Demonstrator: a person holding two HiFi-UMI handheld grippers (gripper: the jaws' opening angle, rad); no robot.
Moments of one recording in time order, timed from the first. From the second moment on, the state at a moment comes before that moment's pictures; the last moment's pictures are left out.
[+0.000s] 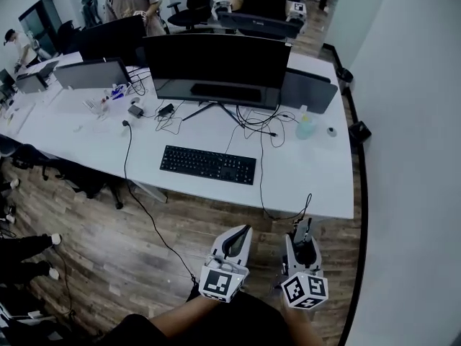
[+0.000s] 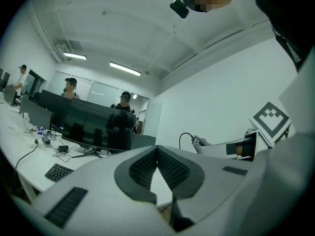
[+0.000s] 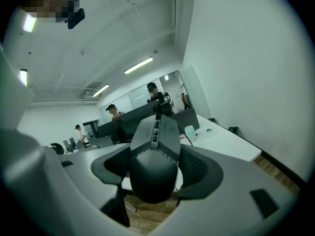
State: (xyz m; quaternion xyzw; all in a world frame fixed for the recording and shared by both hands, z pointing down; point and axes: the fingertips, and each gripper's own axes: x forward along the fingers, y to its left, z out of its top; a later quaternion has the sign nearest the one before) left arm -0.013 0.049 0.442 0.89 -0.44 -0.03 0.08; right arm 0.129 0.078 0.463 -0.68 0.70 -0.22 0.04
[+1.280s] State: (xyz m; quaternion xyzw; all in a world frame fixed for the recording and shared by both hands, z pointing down) left arm 0.030 -0.144 0.486 0.92 -0.39 0.02 0.09; right arm 0.165 -0.108 0.575 -0.71 0.64 -0.27 -0.06
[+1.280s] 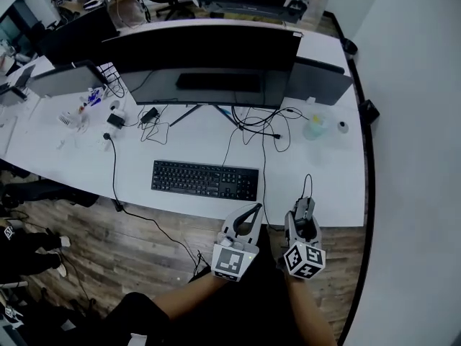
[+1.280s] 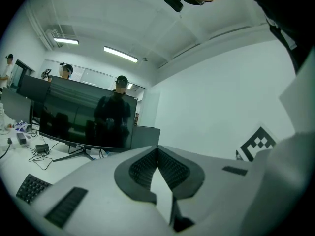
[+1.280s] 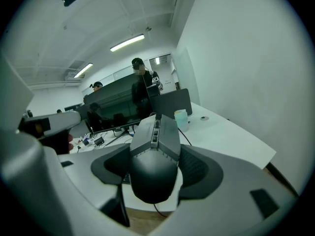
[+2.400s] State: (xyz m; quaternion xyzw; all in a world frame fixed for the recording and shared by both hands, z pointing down) left arm 0.069 -0.212 0.537 0.89 -0.43 0.09 0.12; right arm 0.191 -0.193 0.772 -0.61 0.67 -0.33 -0.27
